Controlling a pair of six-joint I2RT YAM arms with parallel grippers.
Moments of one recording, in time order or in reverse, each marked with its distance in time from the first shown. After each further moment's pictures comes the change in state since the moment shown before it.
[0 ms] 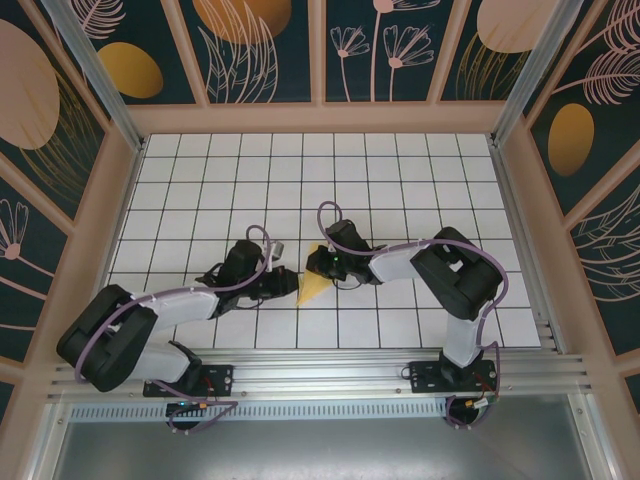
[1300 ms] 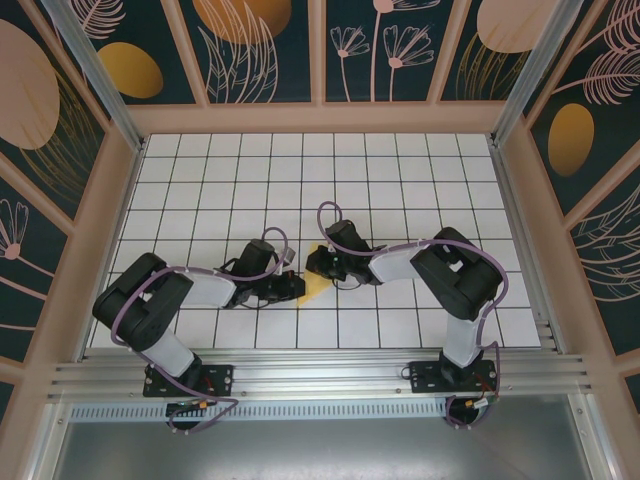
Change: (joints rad) left arm 0.000 0.241 0.062 0.016 0.082 0.071; right arm 0.003 0.000 -0.002 0.004 0.005 0.003
